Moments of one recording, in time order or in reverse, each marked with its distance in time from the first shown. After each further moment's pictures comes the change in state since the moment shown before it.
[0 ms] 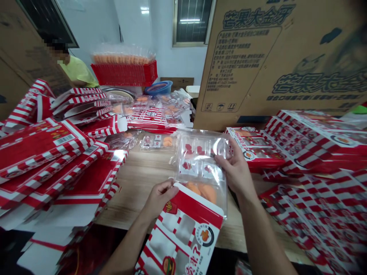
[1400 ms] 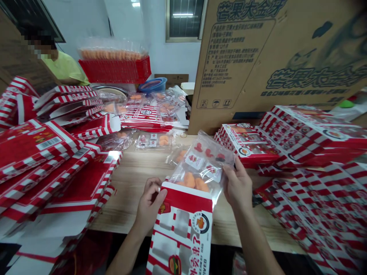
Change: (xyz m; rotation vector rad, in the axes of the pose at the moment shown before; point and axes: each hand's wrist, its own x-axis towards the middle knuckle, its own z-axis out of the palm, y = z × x) left_hand -0.015 -0.010 -0.002 0.244 0.295 0.238; right_hand -0.025 0.031 -0.019 0.074 0.296 0.127
